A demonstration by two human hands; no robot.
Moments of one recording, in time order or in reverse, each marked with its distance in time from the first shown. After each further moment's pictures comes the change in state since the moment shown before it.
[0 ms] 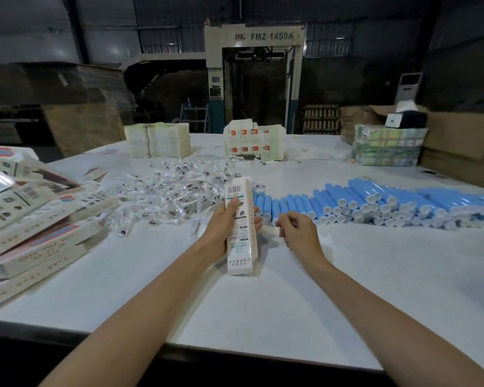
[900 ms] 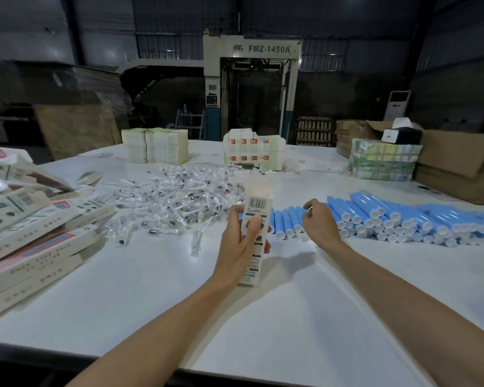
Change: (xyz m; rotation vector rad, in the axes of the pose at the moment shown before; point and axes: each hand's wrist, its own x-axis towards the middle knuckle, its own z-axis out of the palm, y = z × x) left_hand -0.027 -0.016 0.012 0.420 -0.008 0.494; right_hand 0.098 0.026 -0.029 -0.514 0.075 -0.041
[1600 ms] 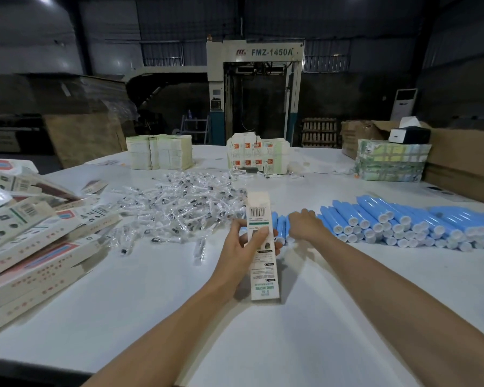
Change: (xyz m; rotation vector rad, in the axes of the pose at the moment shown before) left_hand 0.006 -0.005 -0.005 -0.261 -0.101 -0.216; right_hand 0.029 -0.035 0.032 -0.702 -0.389 -0.033
